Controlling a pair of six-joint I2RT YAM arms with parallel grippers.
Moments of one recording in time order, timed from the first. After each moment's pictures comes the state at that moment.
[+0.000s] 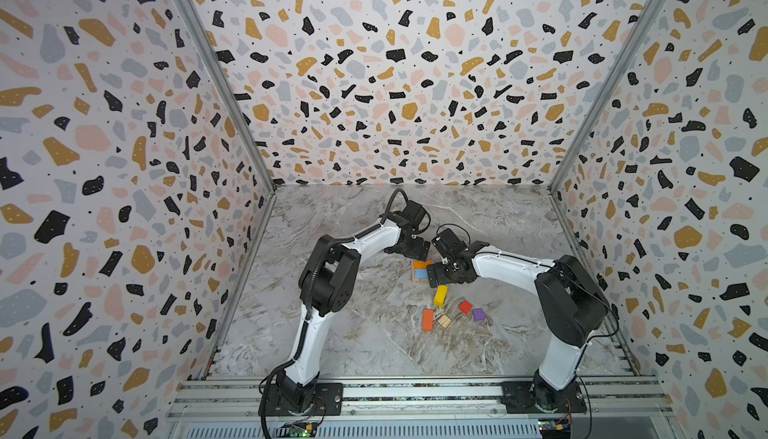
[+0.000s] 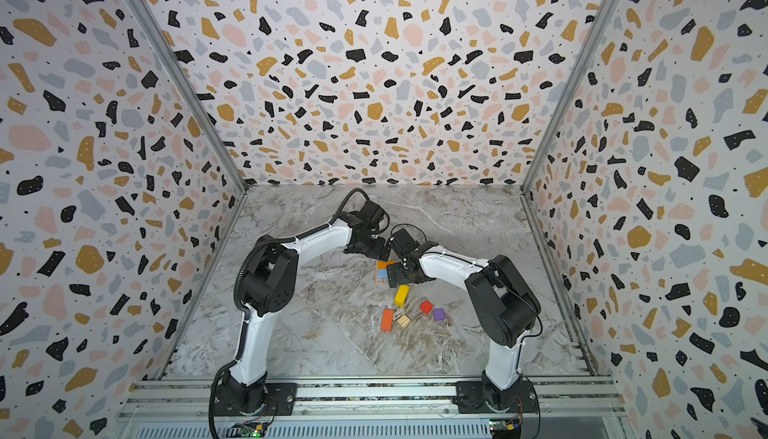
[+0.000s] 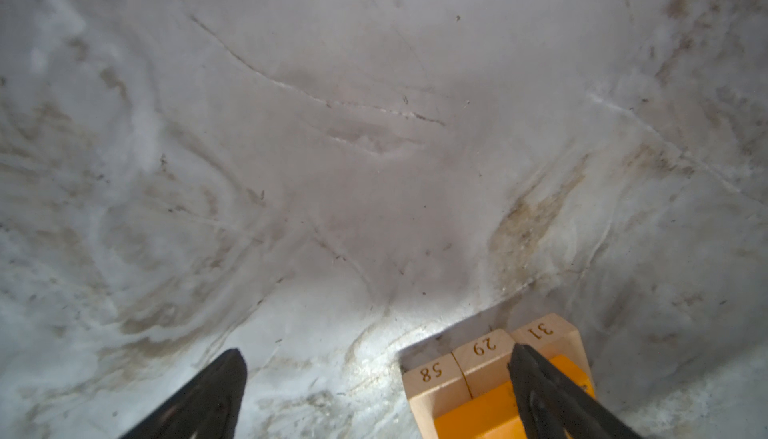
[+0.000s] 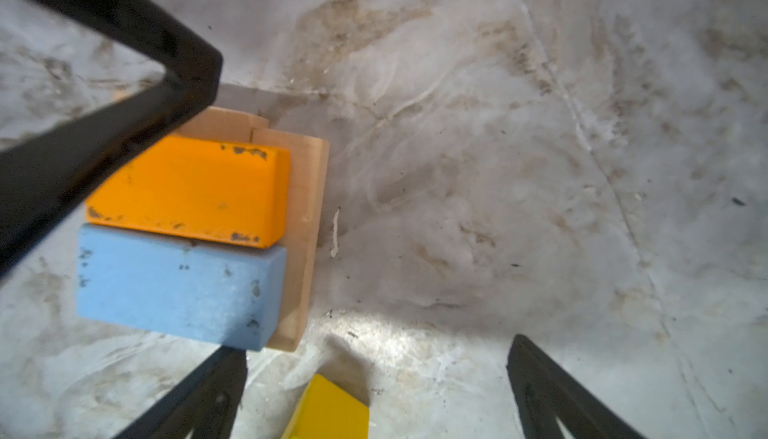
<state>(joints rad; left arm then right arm) -0.61 2.19 1.72 -0.74 0.00 -0.25 0.67 1.81 1.16 -0.56 0.10 0.41</state>
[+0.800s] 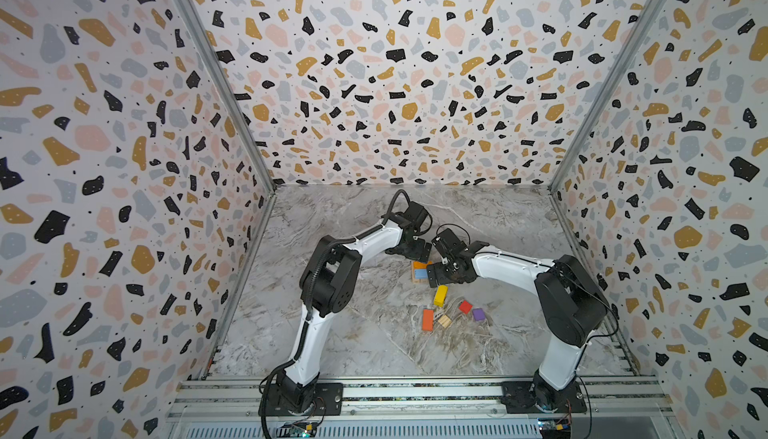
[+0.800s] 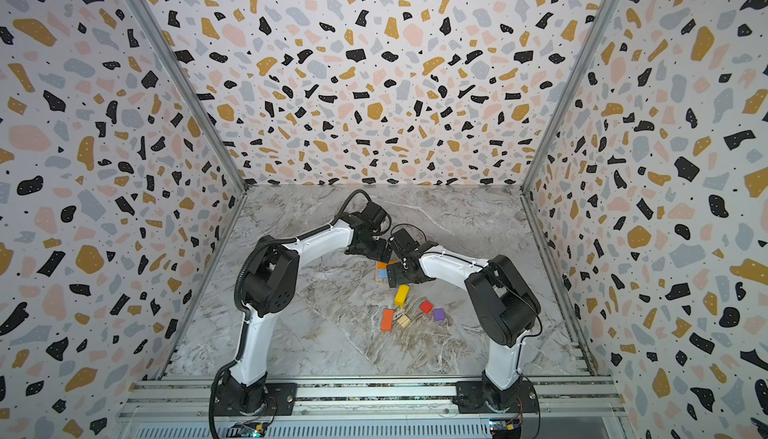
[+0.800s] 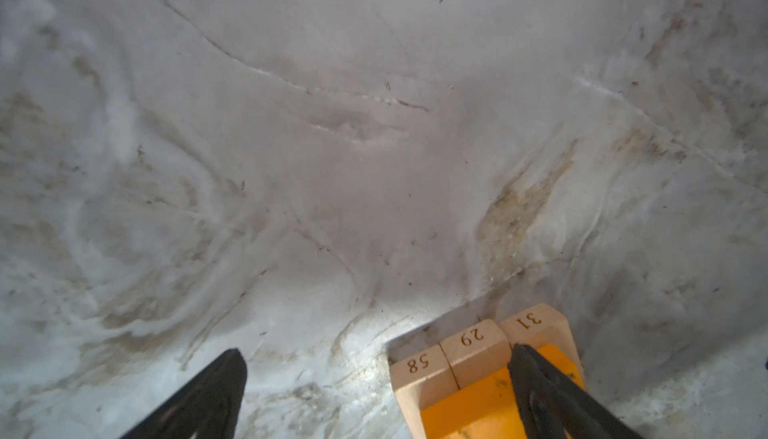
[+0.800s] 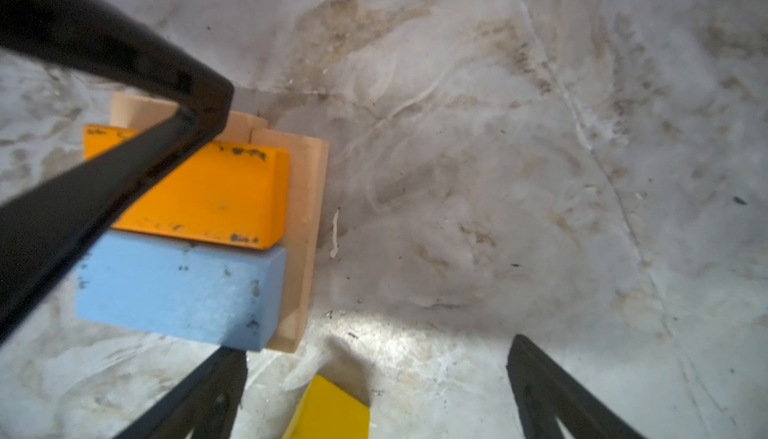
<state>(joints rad) -0.63 2.19 1.72 -0.75 0.01 -0.25 0.67 1.81 1.16 -0.56 0.10 0.42</state>
